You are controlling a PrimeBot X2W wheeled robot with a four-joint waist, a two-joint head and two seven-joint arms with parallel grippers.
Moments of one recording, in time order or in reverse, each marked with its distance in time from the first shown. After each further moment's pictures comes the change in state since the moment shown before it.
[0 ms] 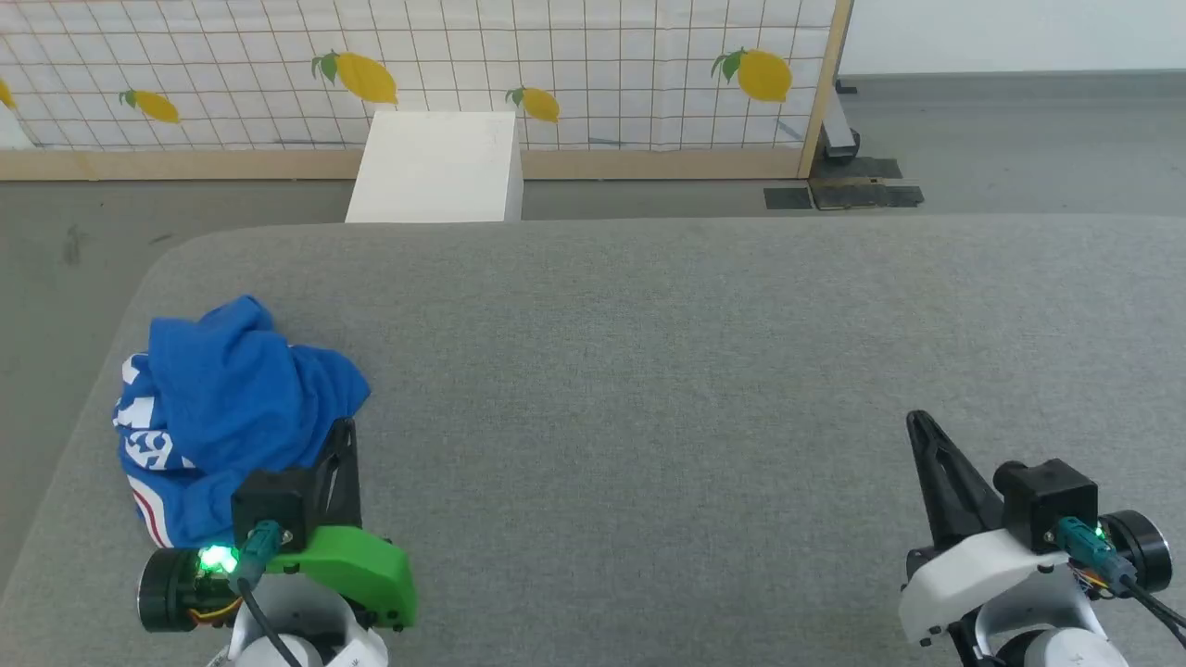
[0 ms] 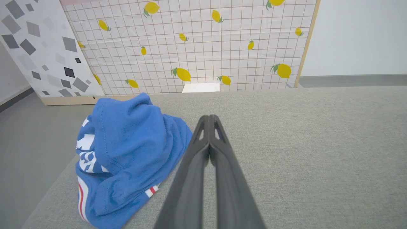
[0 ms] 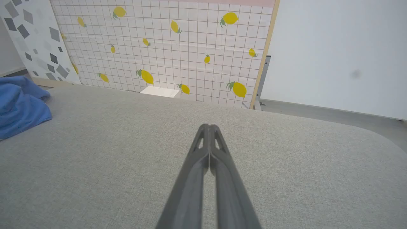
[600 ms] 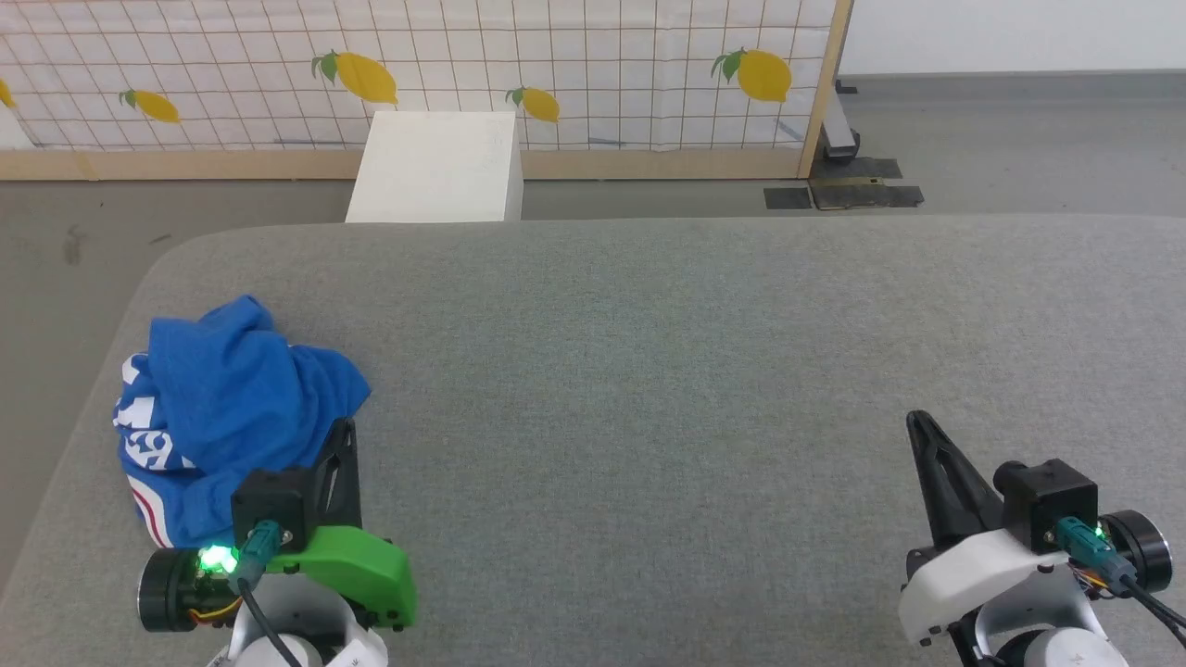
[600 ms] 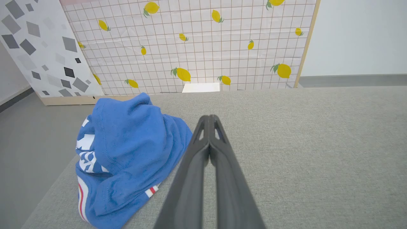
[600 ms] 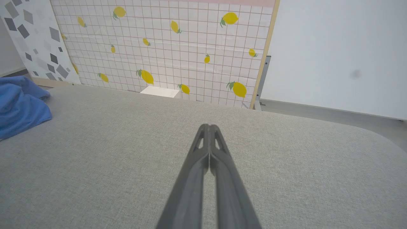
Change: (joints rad) left arm 0.000 0.000 0.000 0.000 0.000 0.000 0.000; right arm 0.000 0.000 0.000 0.000 0.000 0.000 0.000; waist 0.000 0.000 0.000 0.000
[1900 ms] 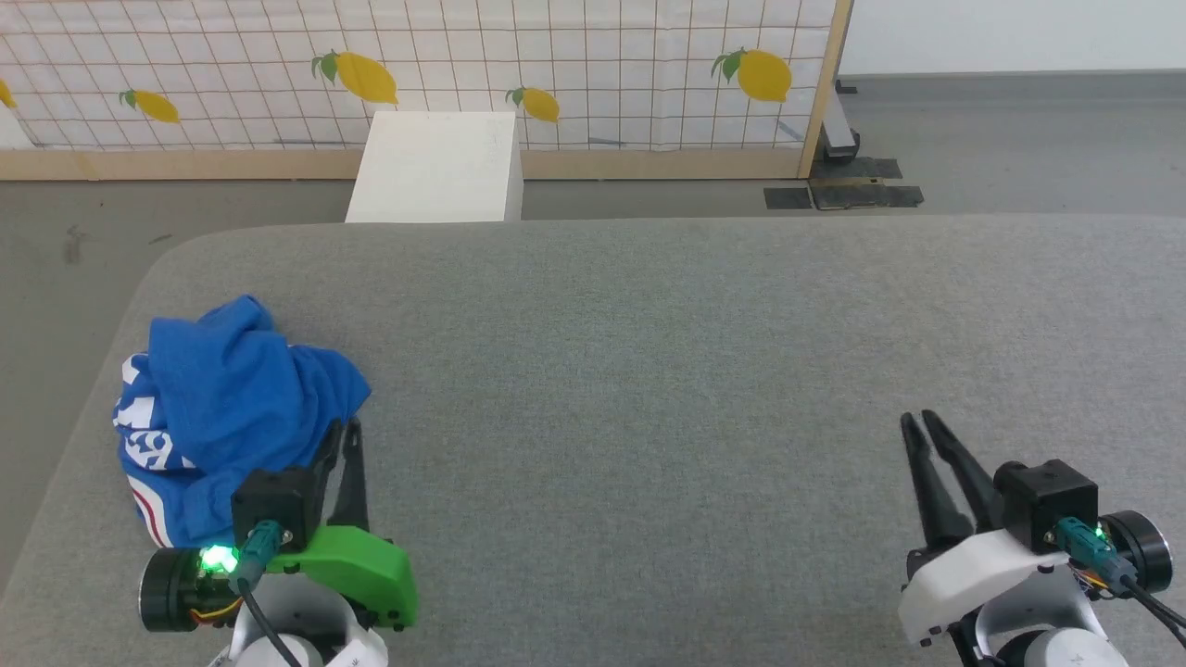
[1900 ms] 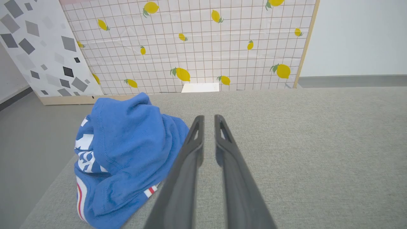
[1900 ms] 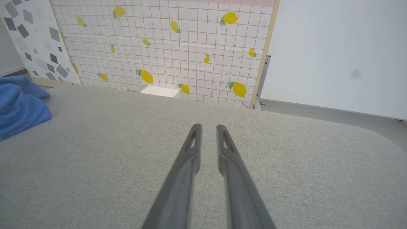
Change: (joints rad) left arm 0.000 0.000 -0.002 0.000 -0.004 0.000 0.000; right arm 0.000 0.000 0.000 0.001 0.000 0.000 0.000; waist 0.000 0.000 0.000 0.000
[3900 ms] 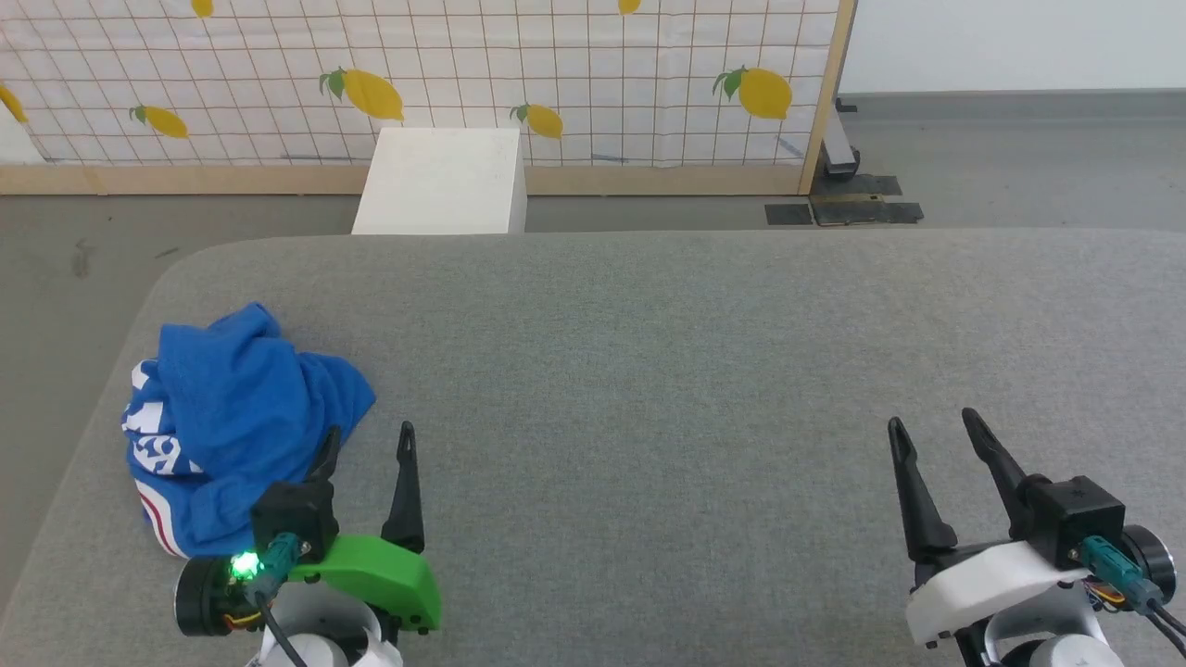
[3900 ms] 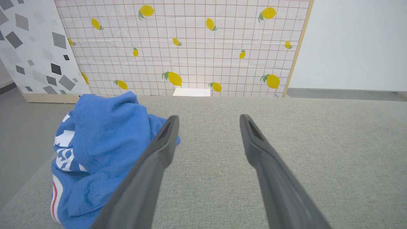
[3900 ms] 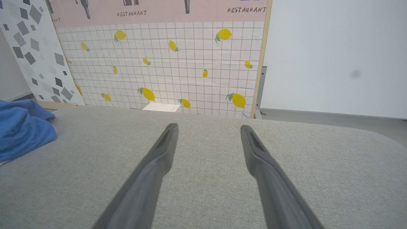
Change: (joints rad) left arm -0.025 0.018 -0.072 0.104 -0.099 0.036 -0.107; right arm 0.000 0.000 -0.019 0.054 0.058 0.000 -0.105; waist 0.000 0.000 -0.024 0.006
